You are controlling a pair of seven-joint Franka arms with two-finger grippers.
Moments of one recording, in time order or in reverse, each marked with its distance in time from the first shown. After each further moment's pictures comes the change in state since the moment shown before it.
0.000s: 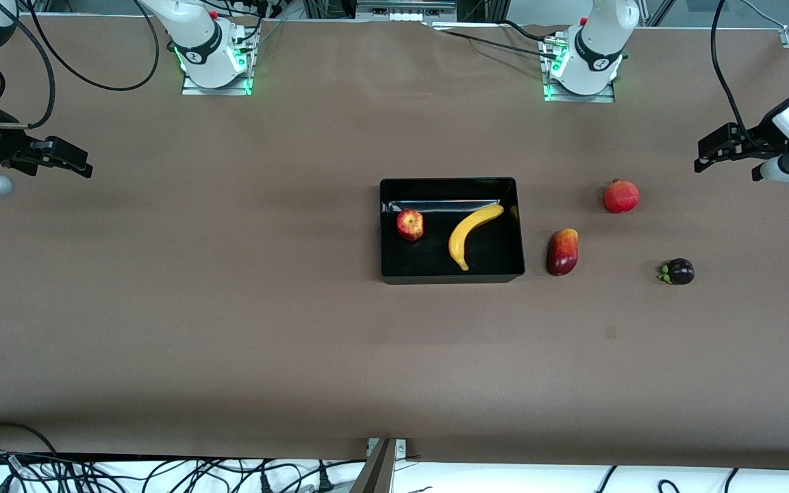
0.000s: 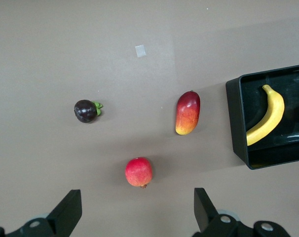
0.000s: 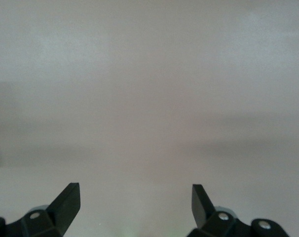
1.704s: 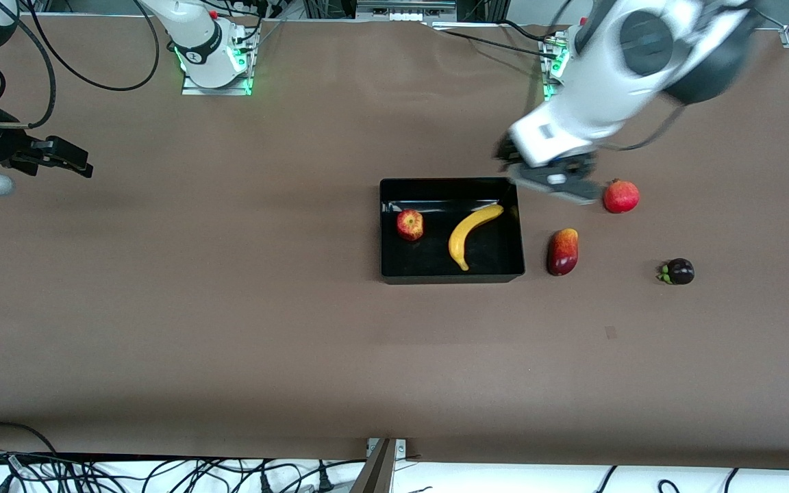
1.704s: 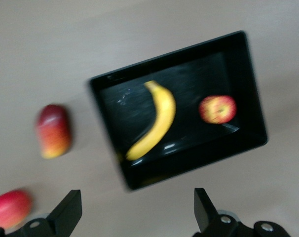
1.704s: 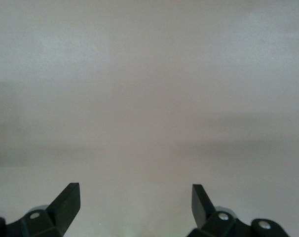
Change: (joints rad) left arm -0.192 0.216 -0.384 -0.034 -0.048 0.248 -0.399; right arm 0.000 0.000 0.001 0.002 0.000 -0.001 0.000
